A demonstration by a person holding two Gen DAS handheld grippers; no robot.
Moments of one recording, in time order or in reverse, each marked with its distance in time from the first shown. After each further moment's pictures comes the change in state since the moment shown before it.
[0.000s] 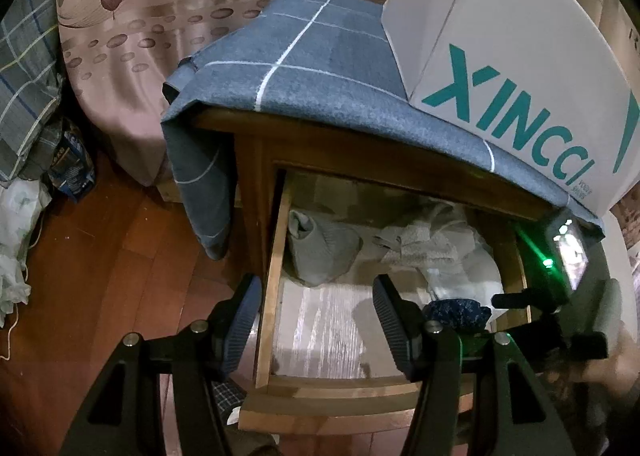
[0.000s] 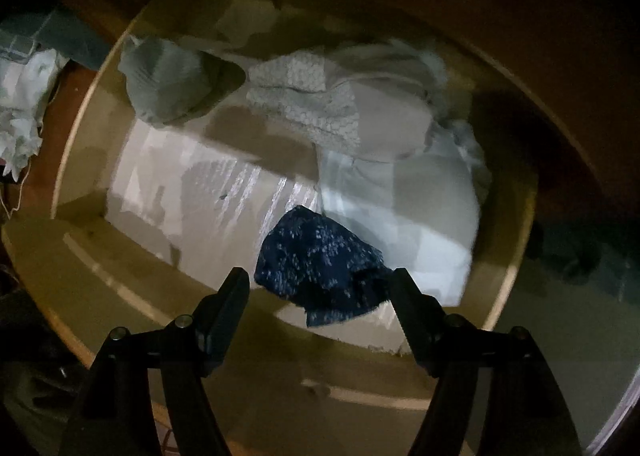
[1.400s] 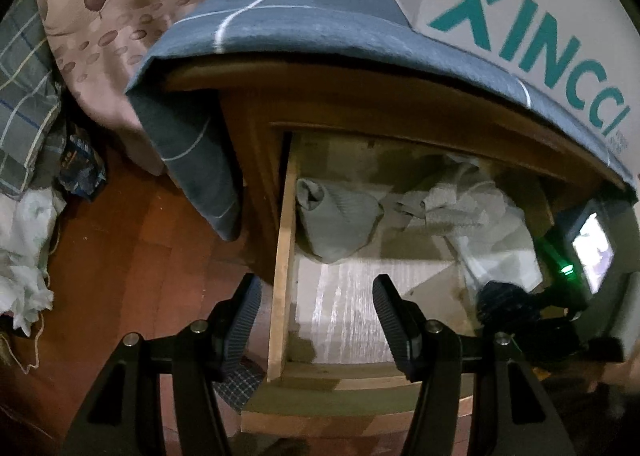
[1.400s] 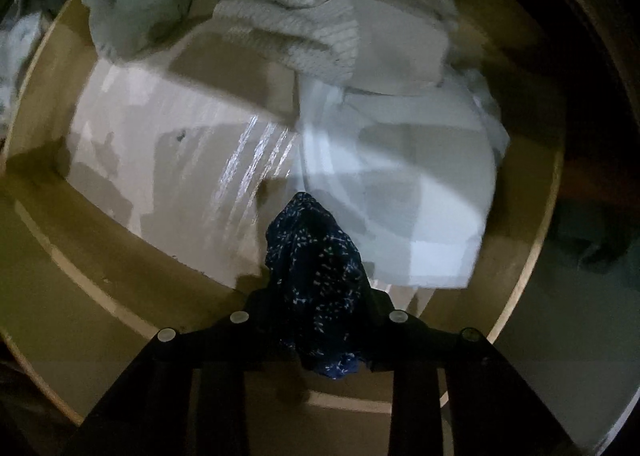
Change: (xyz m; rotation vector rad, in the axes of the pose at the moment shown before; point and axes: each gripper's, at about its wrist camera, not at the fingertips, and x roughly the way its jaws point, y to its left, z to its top) left arm 0.032 -0.015 -0.009 0.086 0.096 0.105; right arm 0.011 -0.007 -0.038 0.018 0.053 -0.050
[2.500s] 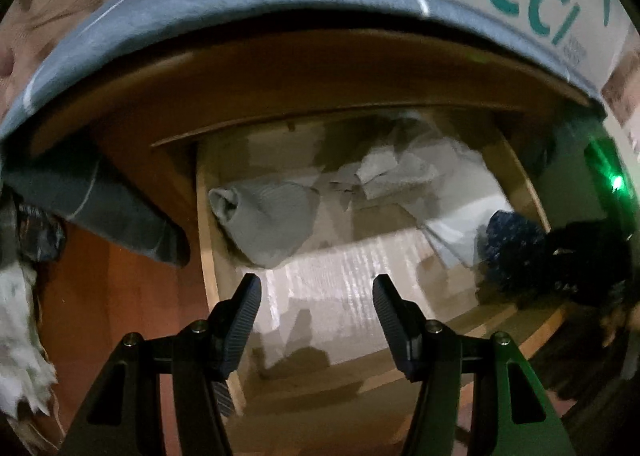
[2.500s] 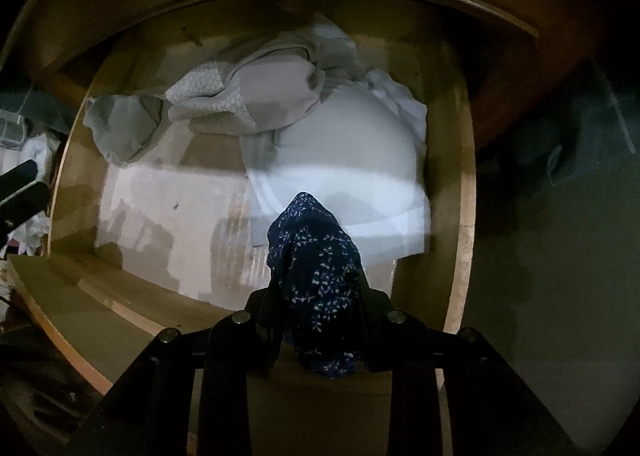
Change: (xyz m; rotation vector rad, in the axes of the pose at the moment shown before) left arm 0.033 -0.044 0.002 0.285 0.049 -0.127; right arm -0.041 -0.079 -0.074 0.278 -0.213 0.162
